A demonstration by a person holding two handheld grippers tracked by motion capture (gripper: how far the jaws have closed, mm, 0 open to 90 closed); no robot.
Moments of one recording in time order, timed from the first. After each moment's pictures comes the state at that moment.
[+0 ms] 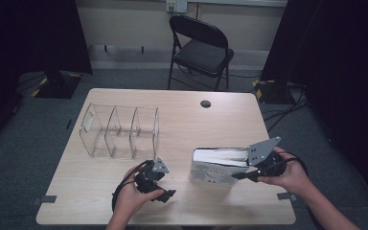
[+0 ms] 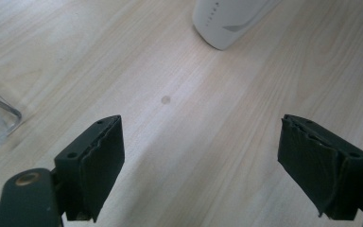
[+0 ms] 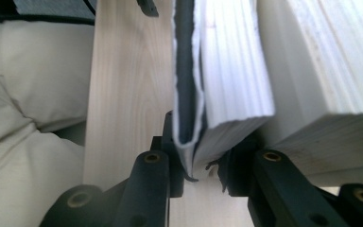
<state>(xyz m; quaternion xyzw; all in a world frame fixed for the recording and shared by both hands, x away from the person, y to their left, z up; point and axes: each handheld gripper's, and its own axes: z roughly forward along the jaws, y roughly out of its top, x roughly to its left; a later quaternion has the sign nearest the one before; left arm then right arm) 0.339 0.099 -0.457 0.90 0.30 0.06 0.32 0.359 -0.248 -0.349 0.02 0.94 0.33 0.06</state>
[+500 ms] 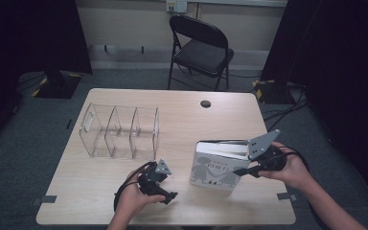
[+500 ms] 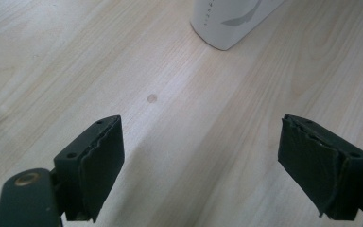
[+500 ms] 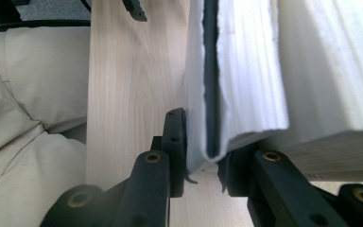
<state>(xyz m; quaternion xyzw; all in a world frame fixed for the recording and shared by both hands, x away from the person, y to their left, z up) 0.340 0.093 -0.463 0.90 0.29 0.05 0.32 0.373 -0.252 -0.347 0.04 0.95 0.32 0.03</state>
